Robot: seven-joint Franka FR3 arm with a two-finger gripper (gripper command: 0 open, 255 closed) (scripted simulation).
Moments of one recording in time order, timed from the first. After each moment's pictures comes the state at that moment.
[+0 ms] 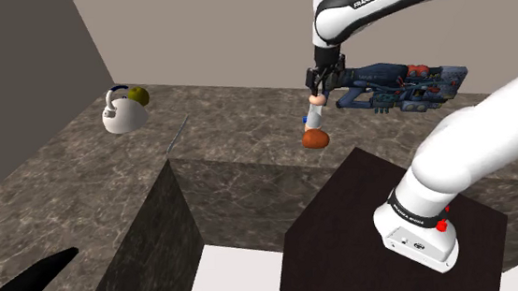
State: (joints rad) arm -0.13 -0.40 -0.15 -2.49 -0.21 2.06 0.09
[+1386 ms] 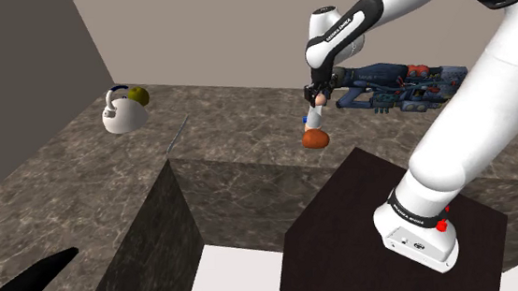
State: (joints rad) arm -0.19 -0.01 -0.24 -2.41 -0.22 2.39 0.08
